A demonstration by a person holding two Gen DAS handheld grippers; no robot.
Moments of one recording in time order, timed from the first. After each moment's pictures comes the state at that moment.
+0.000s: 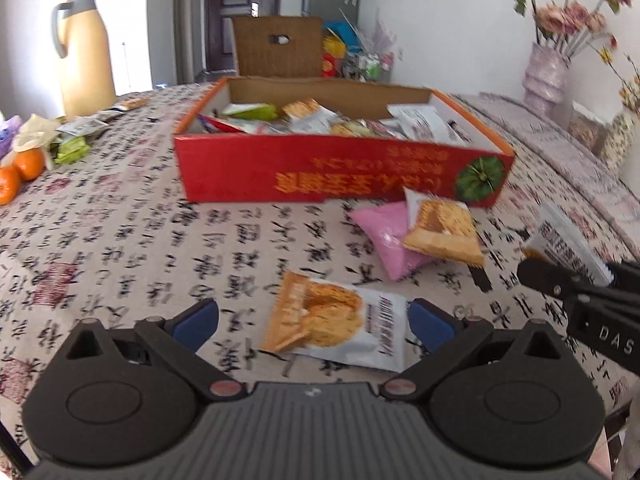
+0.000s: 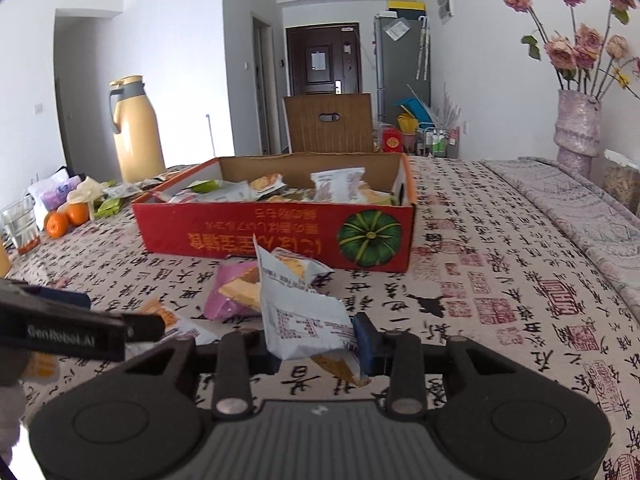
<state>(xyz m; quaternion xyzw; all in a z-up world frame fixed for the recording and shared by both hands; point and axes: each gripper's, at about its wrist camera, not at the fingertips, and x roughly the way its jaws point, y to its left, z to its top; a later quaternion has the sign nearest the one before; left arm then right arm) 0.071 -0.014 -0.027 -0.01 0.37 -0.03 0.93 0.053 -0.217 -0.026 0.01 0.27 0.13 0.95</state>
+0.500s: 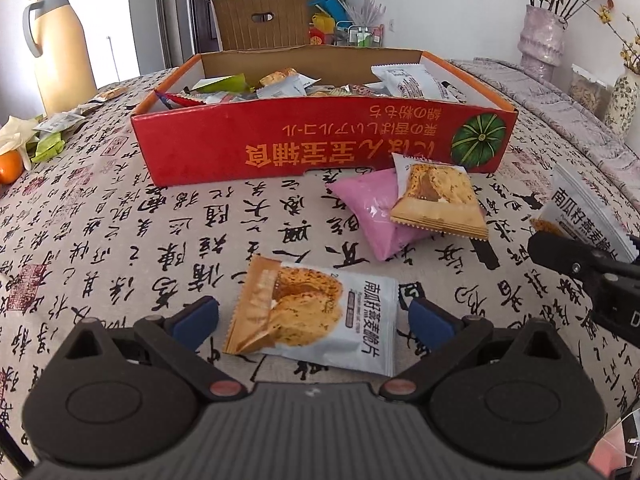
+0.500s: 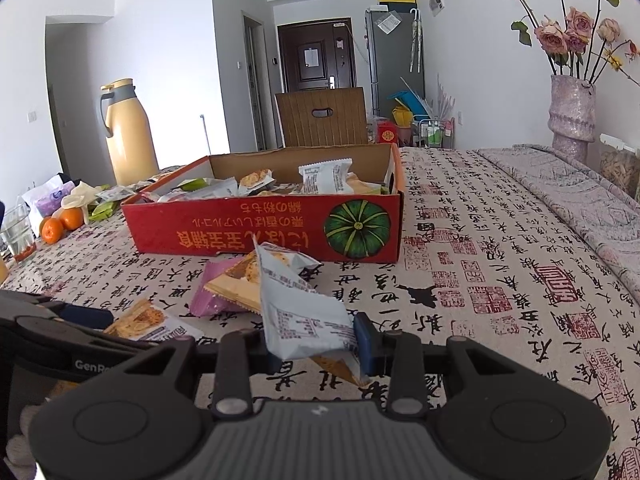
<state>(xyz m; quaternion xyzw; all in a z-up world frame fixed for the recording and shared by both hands) 0.088 -0.032 -0.047 0.02 0.39 -0.03 0.92 0.058 -0.223 -0.034 0.03 0.28 0.12 0.95</state>
